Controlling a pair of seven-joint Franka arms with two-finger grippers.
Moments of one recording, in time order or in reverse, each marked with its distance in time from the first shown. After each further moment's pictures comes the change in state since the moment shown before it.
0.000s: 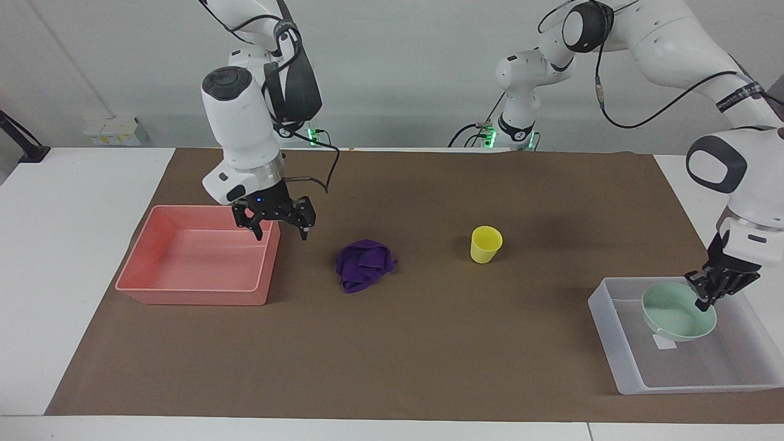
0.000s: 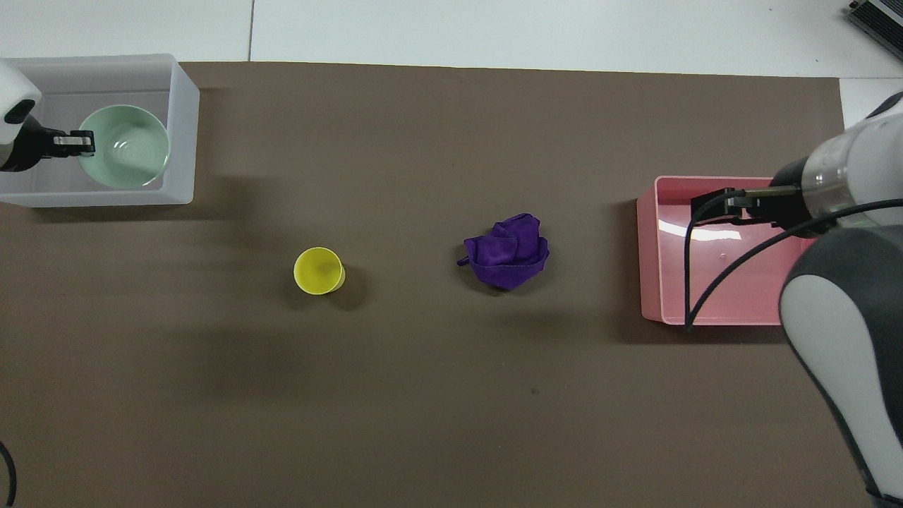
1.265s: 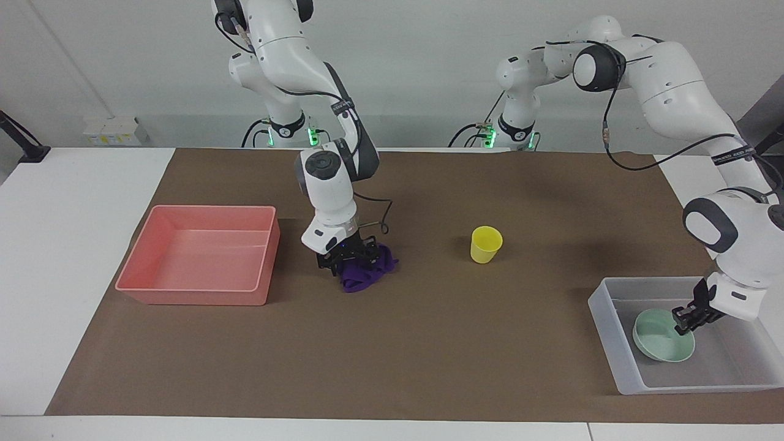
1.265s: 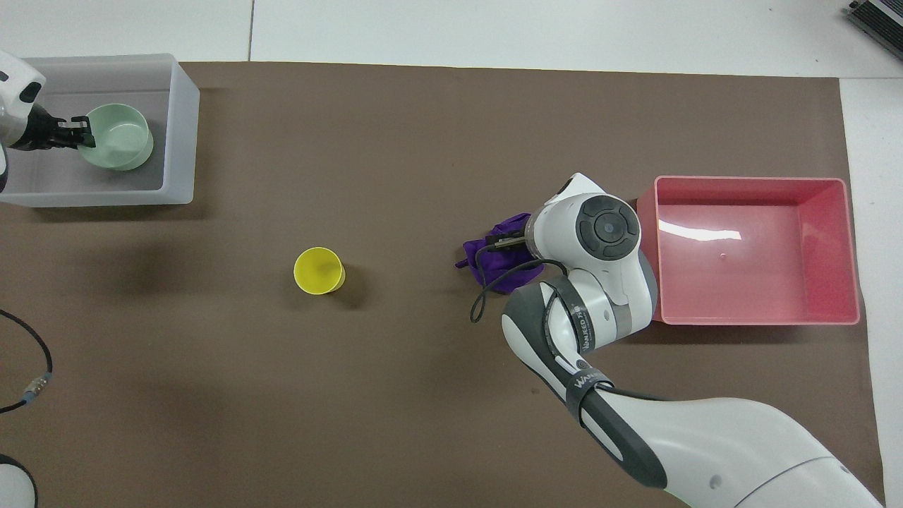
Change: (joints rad) left arm 0.052 0.190 -0.006 0.037 0.009 0.006 0.007; right arm 0.161 0.175 0.022 -0.227 0.018 0.409 0.001
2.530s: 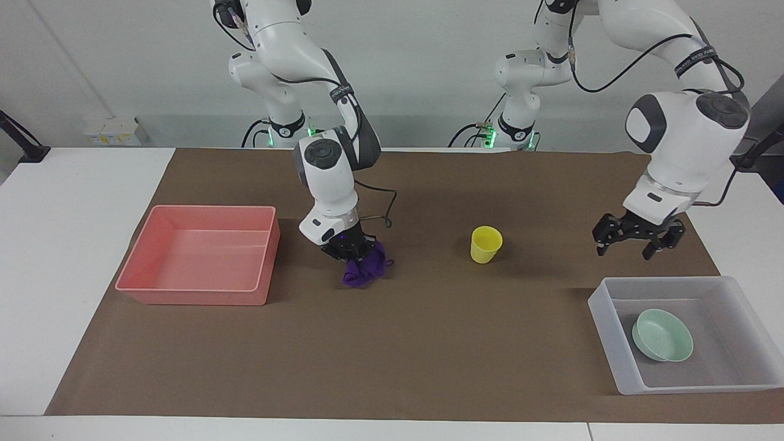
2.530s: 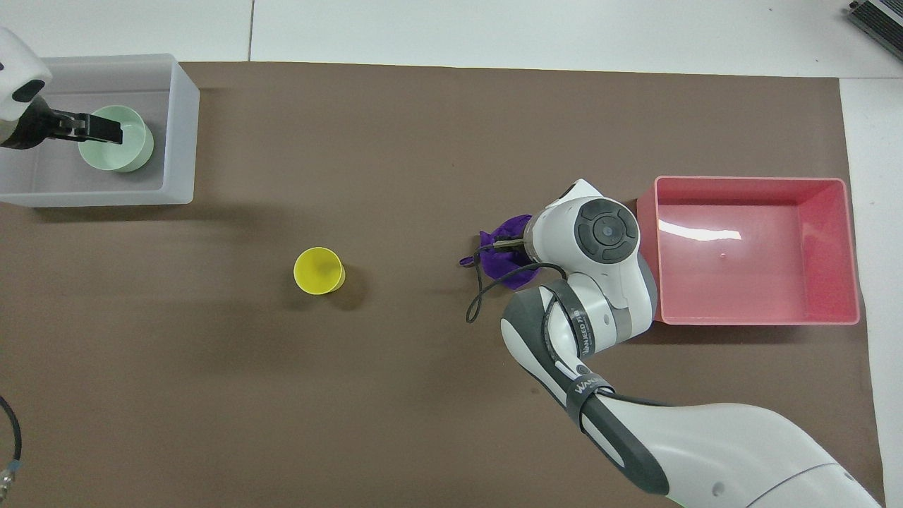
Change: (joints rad) left arm -0.242 -0.590 -0.028 -0.517 0.003 -0.141 0.035; right arm 0.000 -0.079 0.007 0.067 0.020 -0.151 0.162
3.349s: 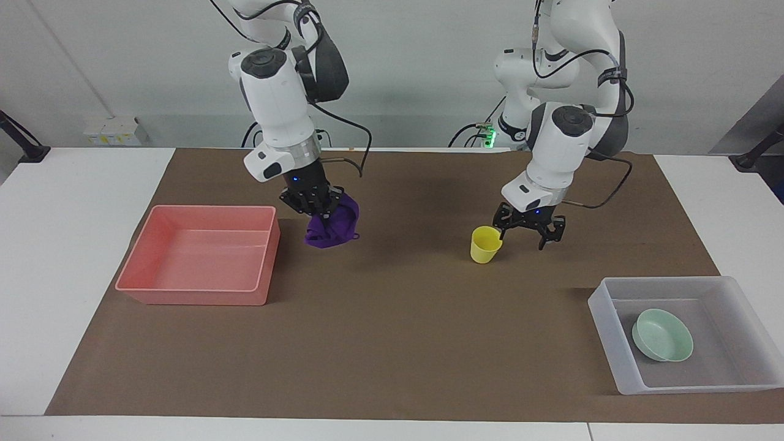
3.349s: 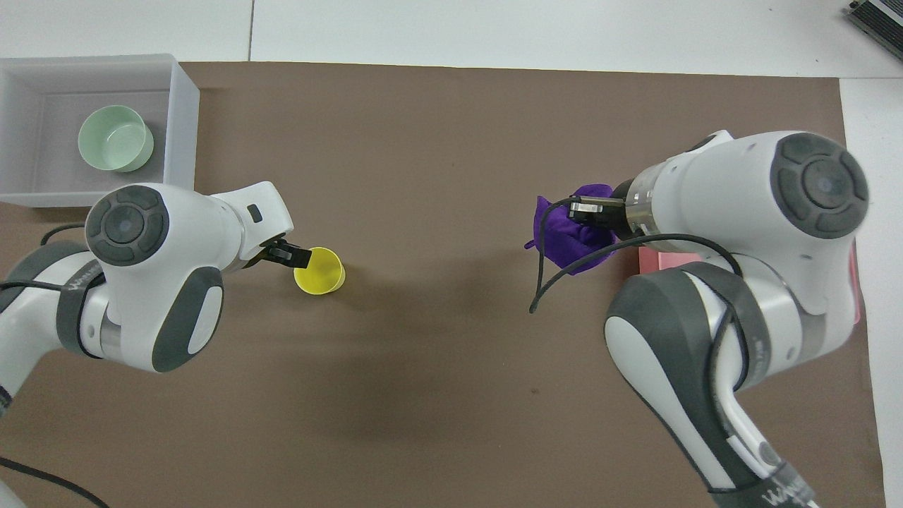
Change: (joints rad) left arm -0.249 -0.073 -0.003 -0.344 0.000 0.292 -0.078; right arm -0.103 -0.262 -0.021 0.061 0.006 -0.295 0.017
